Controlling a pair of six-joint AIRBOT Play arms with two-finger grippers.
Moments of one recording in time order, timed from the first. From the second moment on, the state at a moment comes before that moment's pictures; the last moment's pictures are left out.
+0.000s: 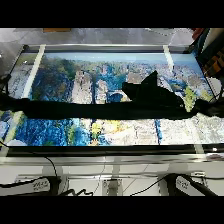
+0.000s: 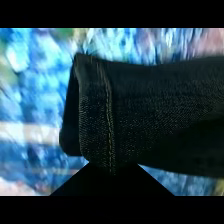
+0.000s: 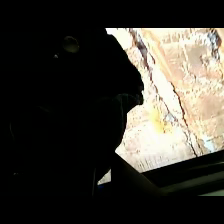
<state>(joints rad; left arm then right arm) 0.46 -1.42 1.28 1.45 -1.23 -1.19 -0.46 -1.12 1.07 -1.47 1.26 1.50</state>
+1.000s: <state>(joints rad) 0.69 -1.34 1.02 1.60 -1.33 -1.10 -0.46 -0.88 0.58 -1.51 1.37 1.45</state>
